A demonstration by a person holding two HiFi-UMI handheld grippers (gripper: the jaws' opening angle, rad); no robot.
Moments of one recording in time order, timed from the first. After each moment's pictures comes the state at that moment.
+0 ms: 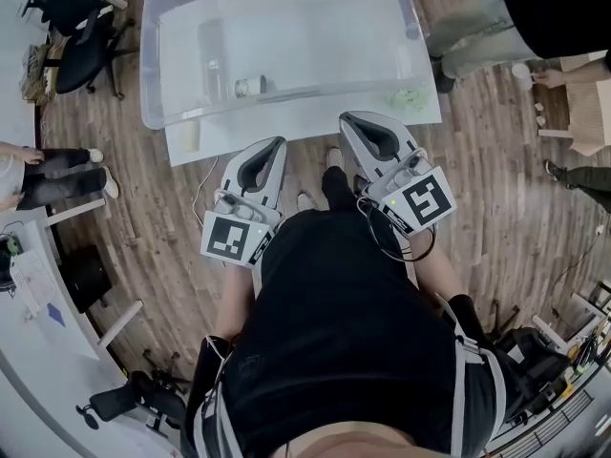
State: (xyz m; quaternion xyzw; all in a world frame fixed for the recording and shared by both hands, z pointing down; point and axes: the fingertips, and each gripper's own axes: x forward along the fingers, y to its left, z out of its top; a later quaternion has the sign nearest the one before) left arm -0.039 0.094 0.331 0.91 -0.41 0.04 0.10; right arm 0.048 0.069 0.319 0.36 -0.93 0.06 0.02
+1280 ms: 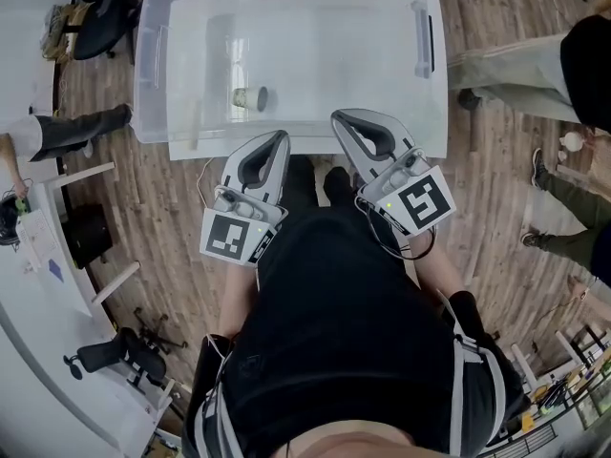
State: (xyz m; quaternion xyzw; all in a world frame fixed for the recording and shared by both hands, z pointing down) left arm 0.016 -0.014 0.337 0.87 -0.48 0.07 0.11; right arm 0.082 -0.043 0.332 0.27 -0.96 0.09 0.00
